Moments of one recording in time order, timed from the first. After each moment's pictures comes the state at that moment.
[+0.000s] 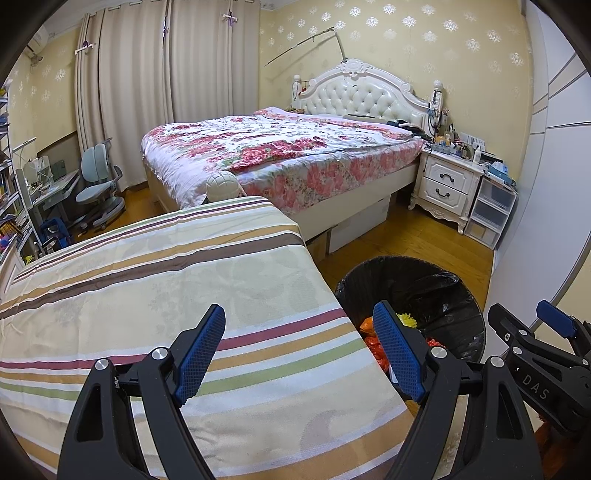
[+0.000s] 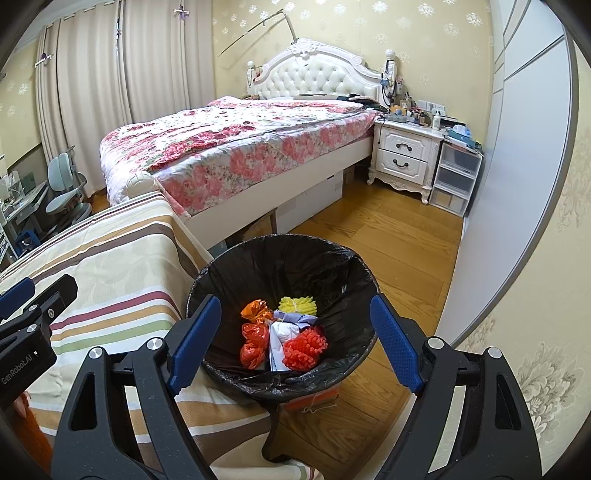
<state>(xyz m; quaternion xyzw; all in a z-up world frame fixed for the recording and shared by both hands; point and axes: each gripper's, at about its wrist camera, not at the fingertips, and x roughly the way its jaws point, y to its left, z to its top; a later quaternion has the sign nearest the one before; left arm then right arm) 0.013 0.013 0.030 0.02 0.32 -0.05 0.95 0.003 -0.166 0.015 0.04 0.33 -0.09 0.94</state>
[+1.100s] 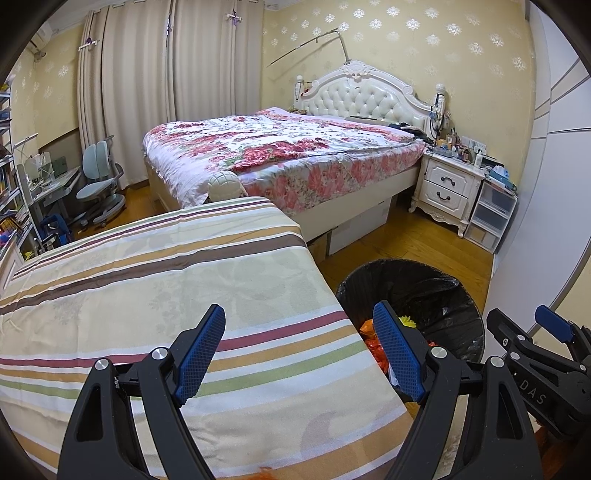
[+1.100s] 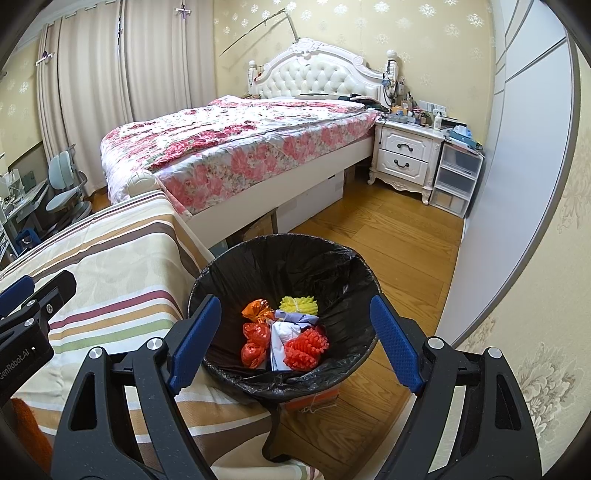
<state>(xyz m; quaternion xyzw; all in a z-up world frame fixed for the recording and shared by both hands) 0.011 0.013 0.033 0.01 0.32 -0.05 0.95 0.003 -0.164 0.015 0.03 0.33 -0.09 0.94</state>
